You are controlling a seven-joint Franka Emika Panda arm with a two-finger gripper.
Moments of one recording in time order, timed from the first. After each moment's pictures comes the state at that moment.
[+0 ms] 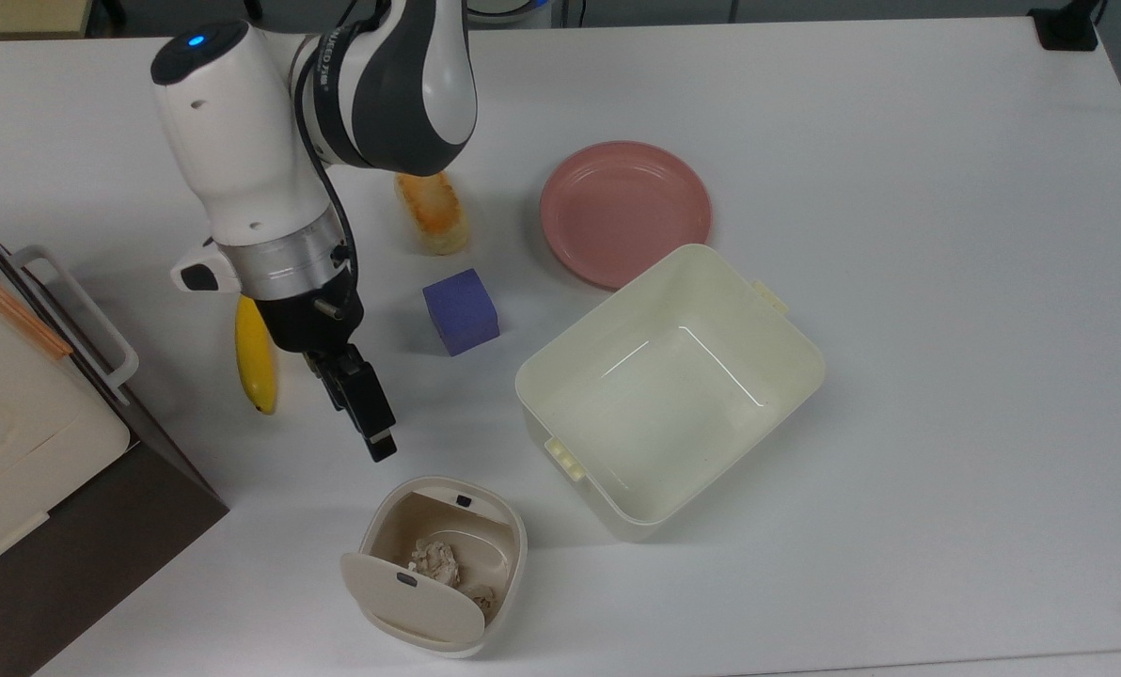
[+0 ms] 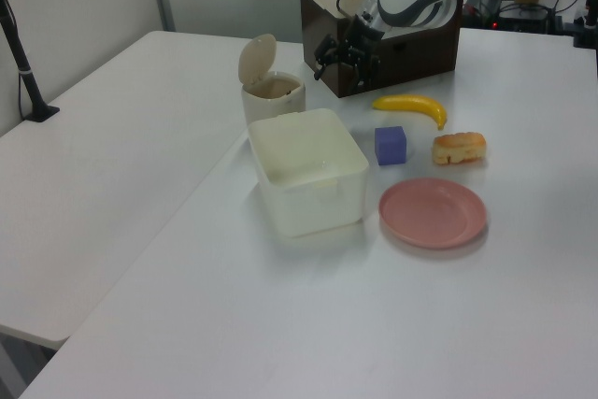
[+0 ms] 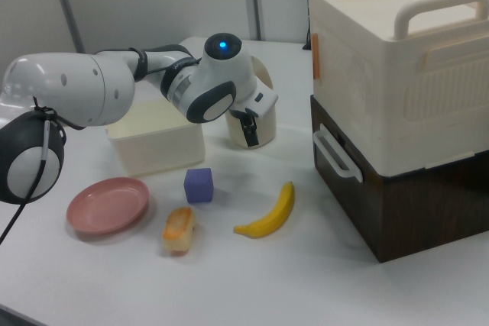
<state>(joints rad) -0.16 0.59 0.04 -1.46 0.40 2.49 0.54</state>
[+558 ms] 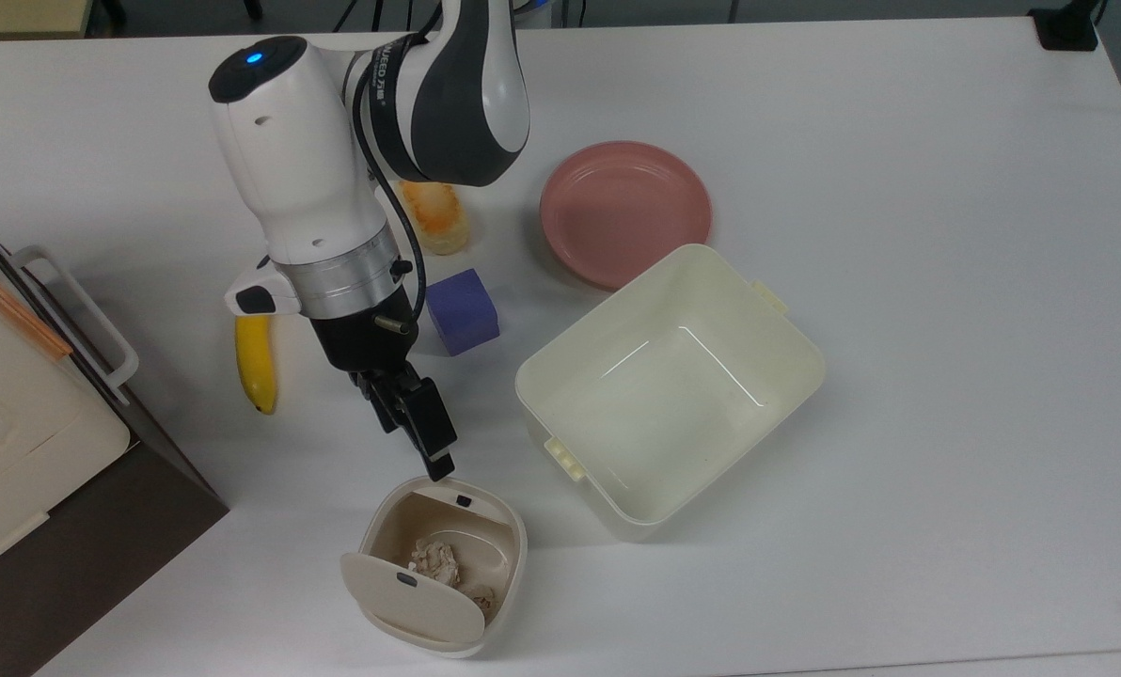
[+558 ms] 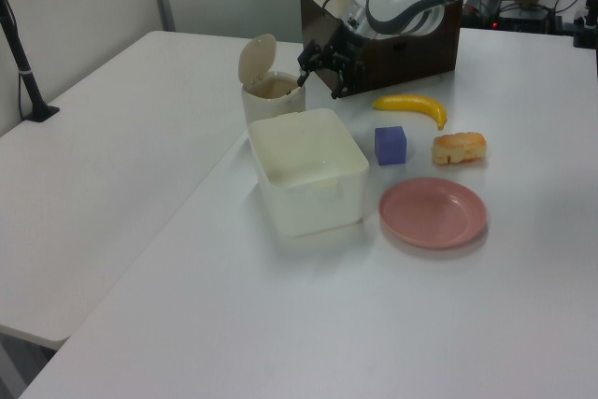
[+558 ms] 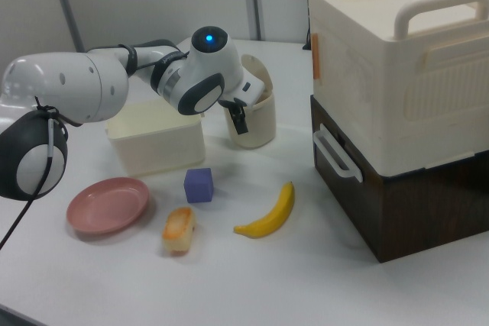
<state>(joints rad) -0.11 0.63 0.05 -1.39 0.40 2.51 0.54</state>
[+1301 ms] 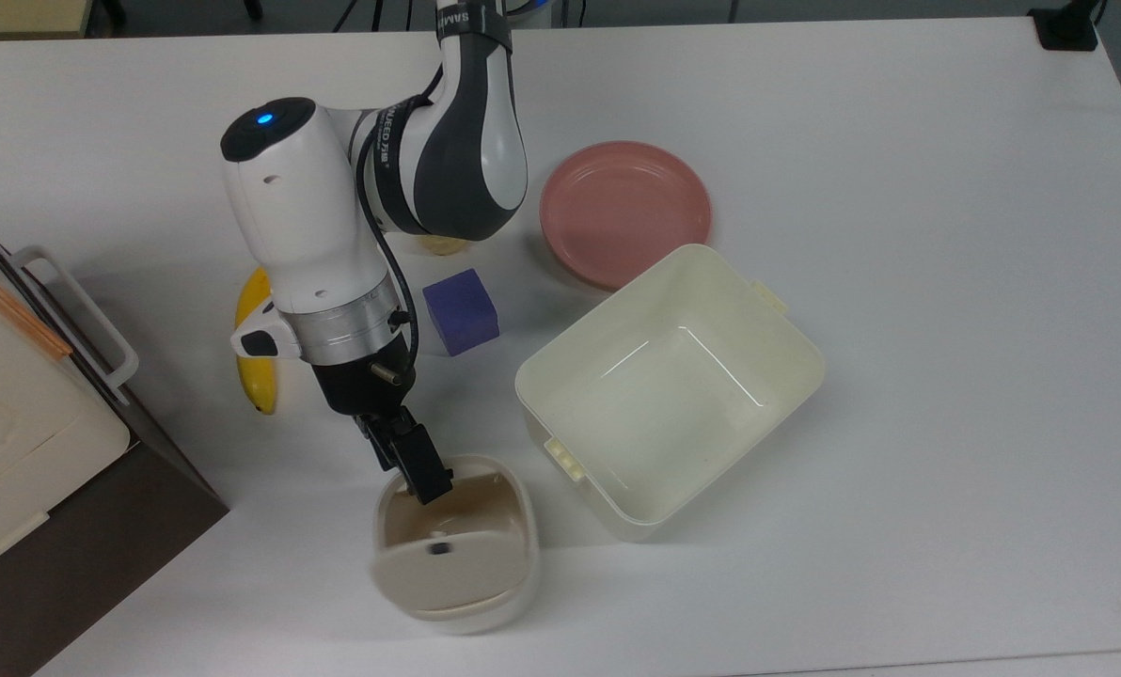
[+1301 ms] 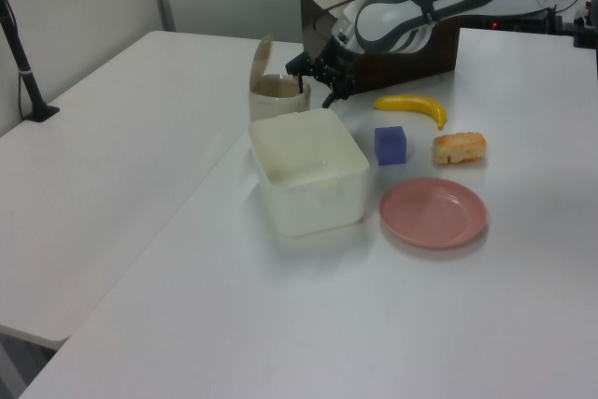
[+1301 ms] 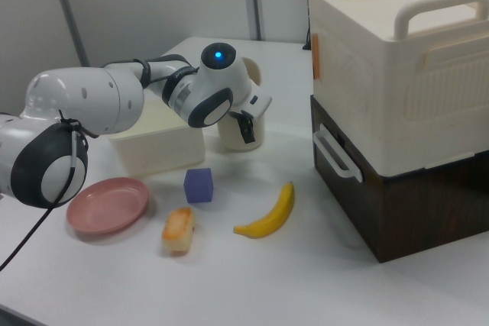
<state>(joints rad) -0.11 0.75 0.05 -1.29 0.40 2.56 0.58</state>
